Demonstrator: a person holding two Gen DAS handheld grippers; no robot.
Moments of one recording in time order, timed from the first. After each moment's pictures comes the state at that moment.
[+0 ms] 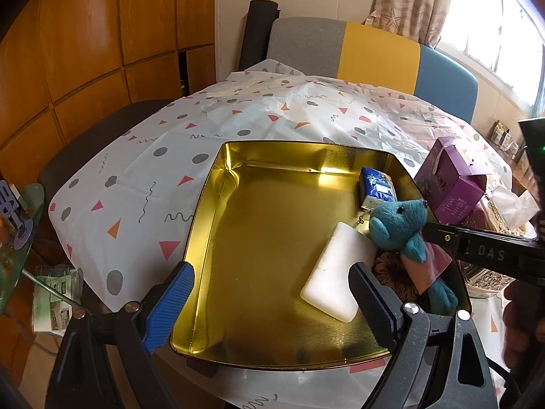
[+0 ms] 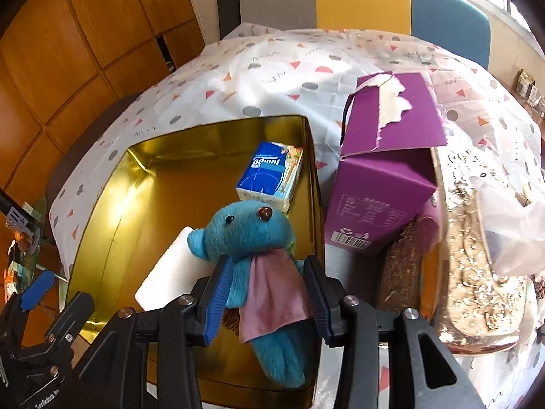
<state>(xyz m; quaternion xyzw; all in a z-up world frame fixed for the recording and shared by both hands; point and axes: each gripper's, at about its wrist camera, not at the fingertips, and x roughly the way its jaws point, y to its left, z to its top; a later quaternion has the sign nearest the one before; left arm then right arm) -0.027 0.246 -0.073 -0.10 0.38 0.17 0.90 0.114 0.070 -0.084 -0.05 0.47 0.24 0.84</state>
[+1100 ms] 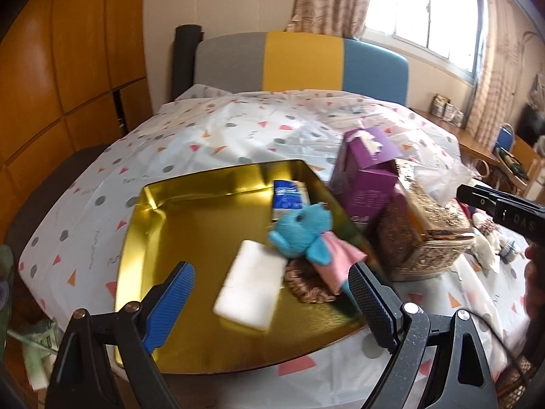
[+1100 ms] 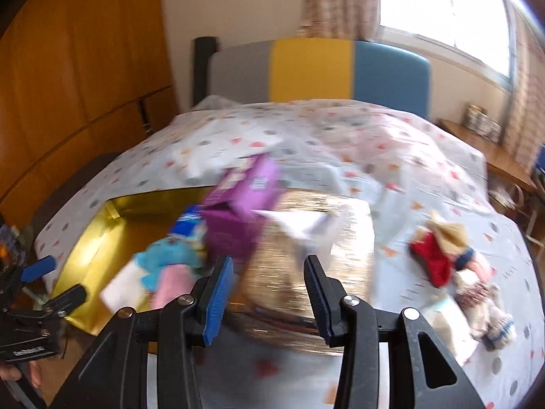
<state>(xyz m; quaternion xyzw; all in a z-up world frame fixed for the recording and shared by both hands) -0.015 0.174 -0.044 -0.04 0.36 0.05 0.93 0.081 -0.062 -0.026 -0.04 0.34 0.17 0.92</state>
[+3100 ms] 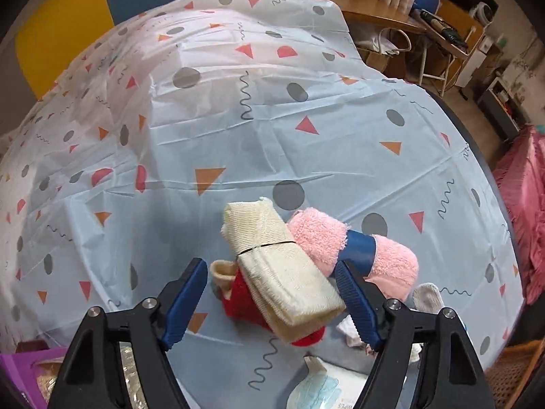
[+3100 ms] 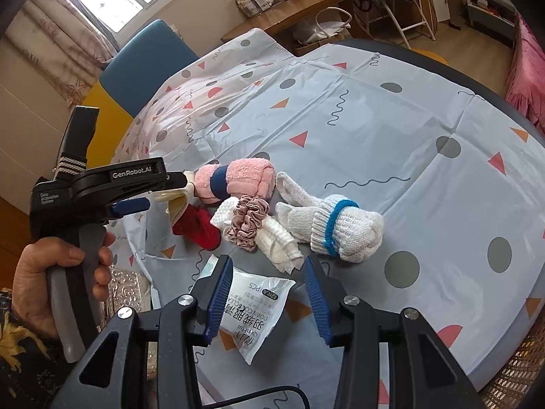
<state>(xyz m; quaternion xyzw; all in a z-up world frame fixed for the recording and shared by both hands) 0.316 -0.232 -0.089 0.10 0.57 -0.17 0.80 0.102 -0.364 -0.093 0.33 0.42 -0.07 0.84</state>
